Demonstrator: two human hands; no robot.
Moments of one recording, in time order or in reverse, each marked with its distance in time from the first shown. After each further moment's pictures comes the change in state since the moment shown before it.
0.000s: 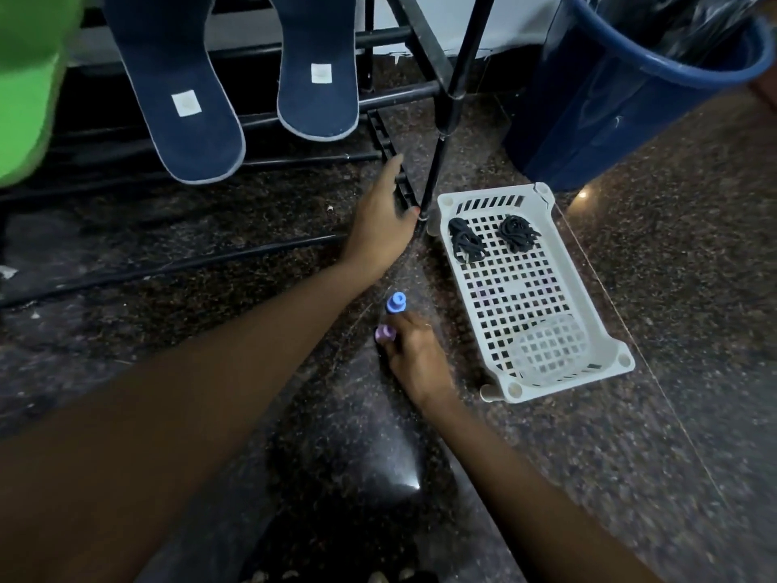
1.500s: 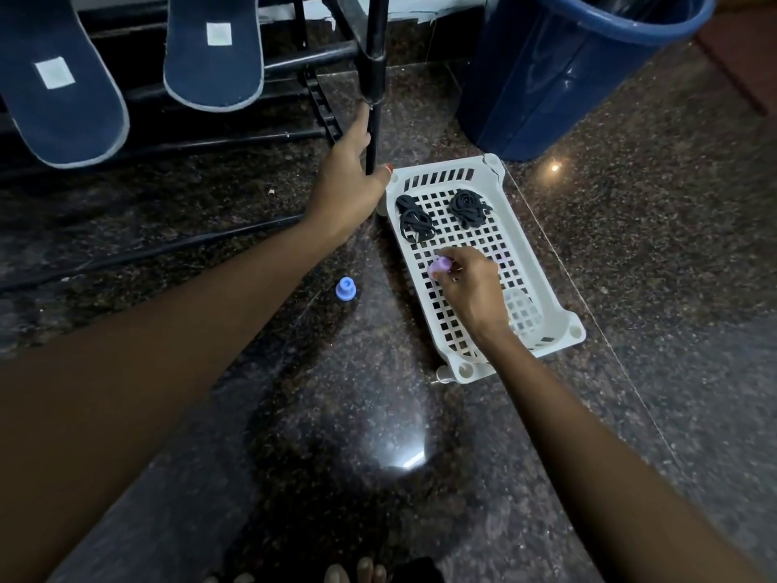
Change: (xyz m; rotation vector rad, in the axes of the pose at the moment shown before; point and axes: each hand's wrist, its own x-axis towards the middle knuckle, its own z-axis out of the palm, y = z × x) left_hand 0.021 0.018 0.025 -0.140 -0.090 0.019; right_hand 0.037 0.066 -0.099 0.015 0.187 0.154
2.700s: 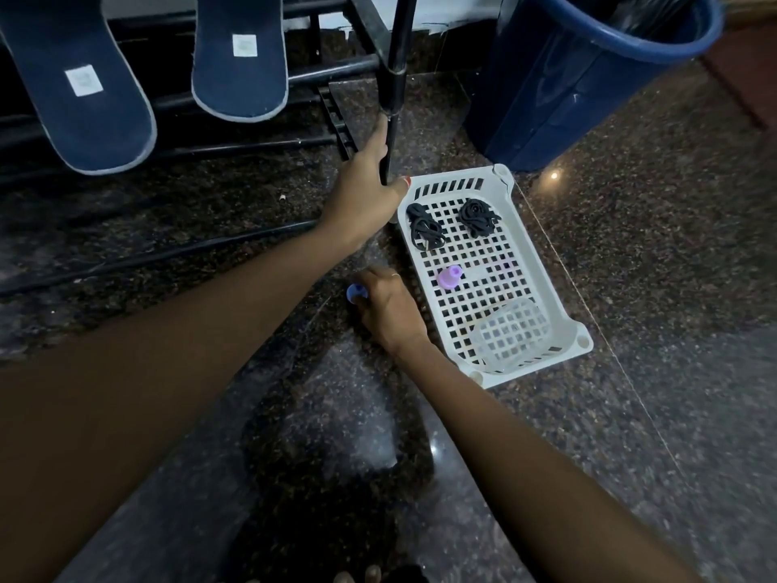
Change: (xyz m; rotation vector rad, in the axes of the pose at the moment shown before) left_hand -0.001 0.003 -0.003 0.036 -0.065 -0.007; right_hand -0.016 -0.058 0.072 -0.151 -0.239 -0.257
